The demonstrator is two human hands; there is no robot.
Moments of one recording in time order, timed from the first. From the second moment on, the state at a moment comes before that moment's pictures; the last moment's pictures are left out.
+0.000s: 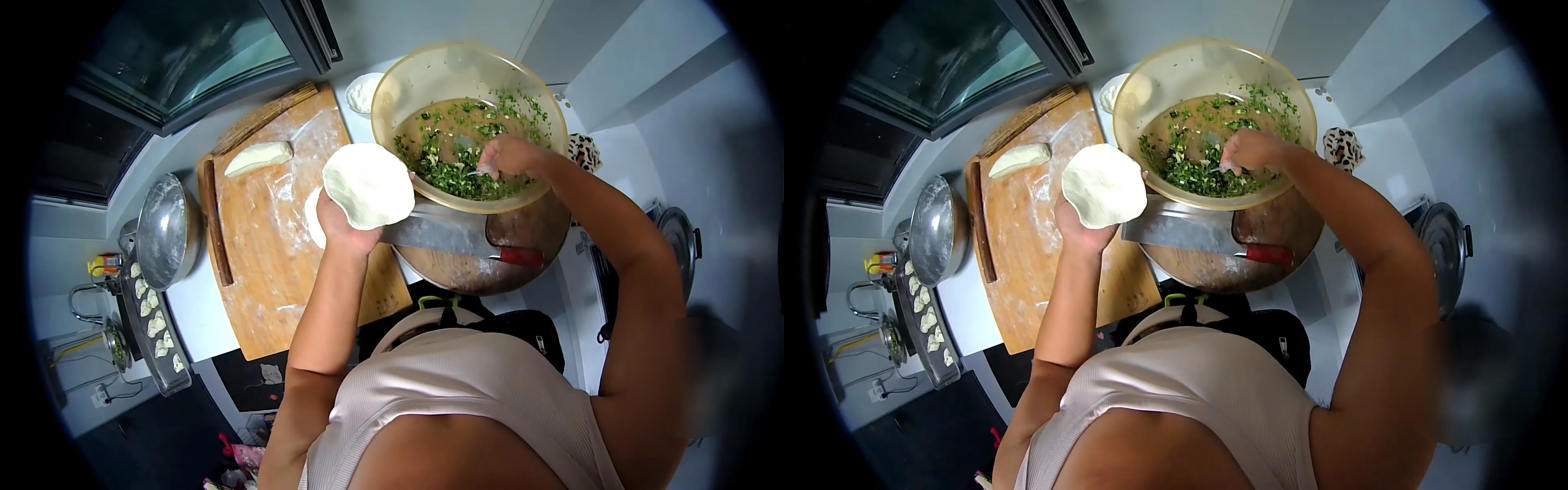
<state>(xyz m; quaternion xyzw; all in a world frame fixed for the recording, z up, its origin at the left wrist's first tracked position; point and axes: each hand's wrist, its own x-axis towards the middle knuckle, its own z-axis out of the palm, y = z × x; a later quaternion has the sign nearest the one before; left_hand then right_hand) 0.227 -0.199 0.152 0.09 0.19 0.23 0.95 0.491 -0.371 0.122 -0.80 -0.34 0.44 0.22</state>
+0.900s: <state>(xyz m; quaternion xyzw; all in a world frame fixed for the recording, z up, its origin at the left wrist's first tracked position) 0.351 -0.230 0.163 0.07 0.10 0.15 0.98 0.434 -0.404 0.231 -0.78 -0.49 -0.32 0.24</state>
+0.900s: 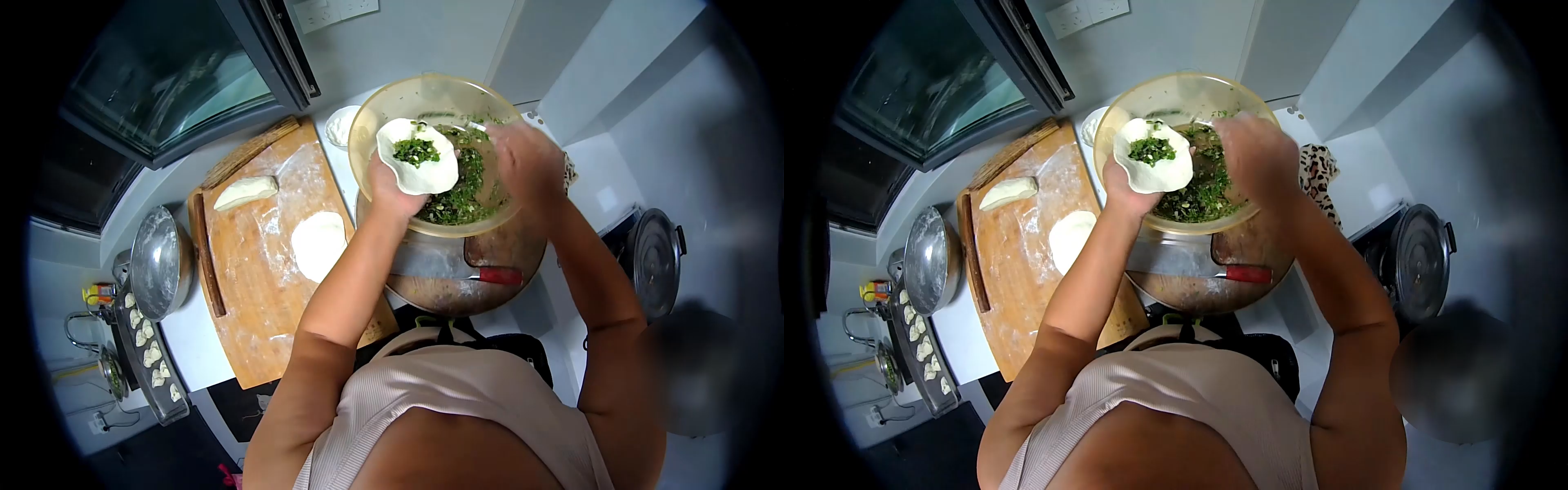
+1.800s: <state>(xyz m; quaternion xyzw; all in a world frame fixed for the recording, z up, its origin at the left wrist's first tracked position) 0.295 -0.173 0.170 0.11 0.12 0.22 0.96 0.480 -0.373 0.126 -0.82 -0.31 0.42 0.23</state>
